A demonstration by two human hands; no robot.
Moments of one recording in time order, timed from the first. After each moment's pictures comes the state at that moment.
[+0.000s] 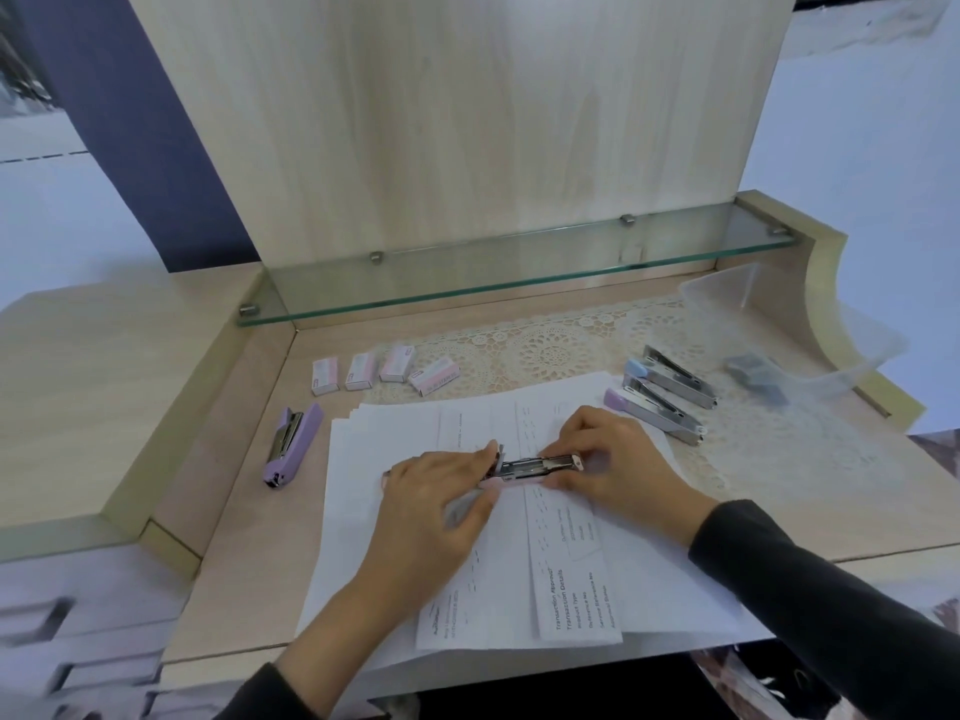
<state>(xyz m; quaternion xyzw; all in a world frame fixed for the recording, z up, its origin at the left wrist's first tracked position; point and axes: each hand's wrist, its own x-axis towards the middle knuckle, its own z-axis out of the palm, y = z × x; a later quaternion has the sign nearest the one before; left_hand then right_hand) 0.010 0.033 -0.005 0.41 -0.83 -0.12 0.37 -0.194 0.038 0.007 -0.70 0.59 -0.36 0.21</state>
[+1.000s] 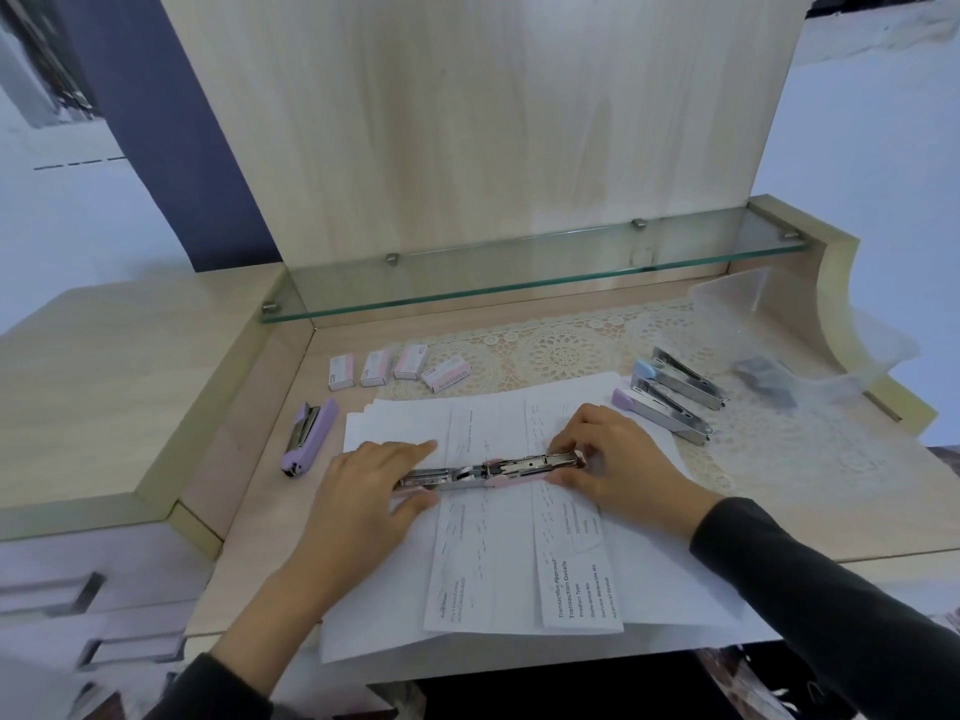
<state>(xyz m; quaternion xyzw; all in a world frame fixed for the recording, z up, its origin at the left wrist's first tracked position) 0.063 0.019 0.005 0.47 -0.85 0.02 0.23 -0.194 0.039 0.008 -0.74 0.58 -0.30 0.19</state>
